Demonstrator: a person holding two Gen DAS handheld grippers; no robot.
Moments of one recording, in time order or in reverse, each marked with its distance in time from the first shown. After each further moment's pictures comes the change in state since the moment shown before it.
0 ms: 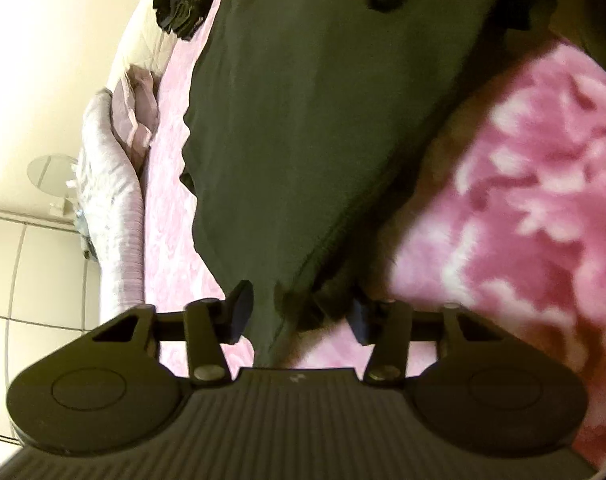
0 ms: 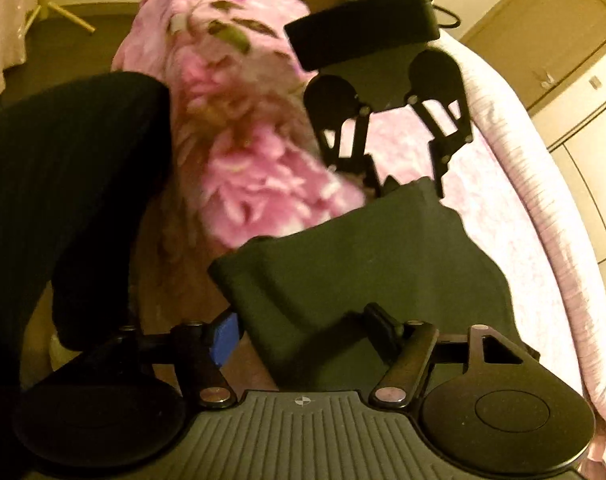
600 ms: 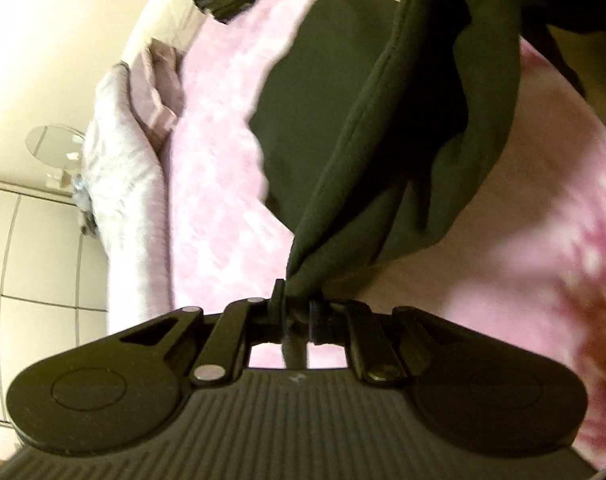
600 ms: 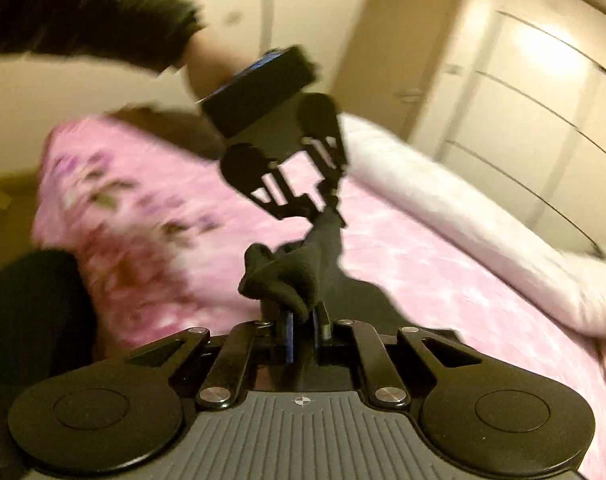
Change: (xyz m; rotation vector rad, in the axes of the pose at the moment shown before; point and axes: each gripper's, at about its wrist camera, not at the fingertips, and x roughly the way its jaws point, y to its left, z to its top) left arm 0.000 0.161 0.079 -0.072 0.059 -0.028; right arm -0.117 -0.086 -0.072 0.467 -0.326 -0.200
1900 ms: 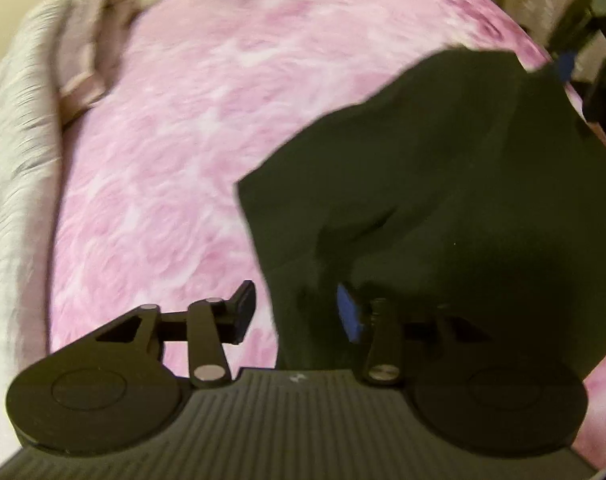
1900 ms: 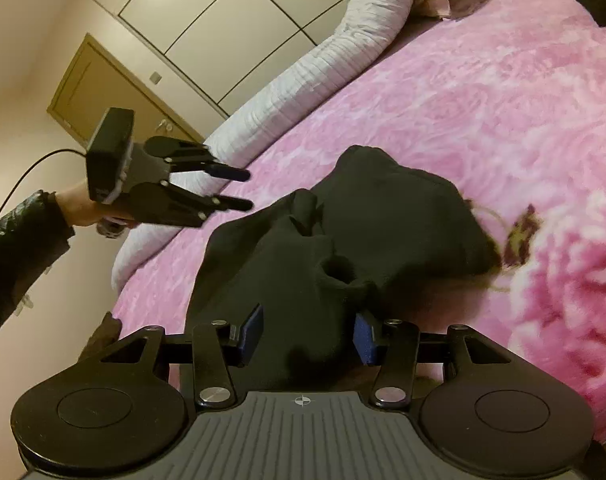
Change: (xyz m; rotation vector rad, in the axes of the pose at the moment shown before) left arm 0.241 0.122 0.128 -0.251 -0.013 -0.443; right arm -0.076 -0.228 -0.180 1.201 -0.017 -0.023
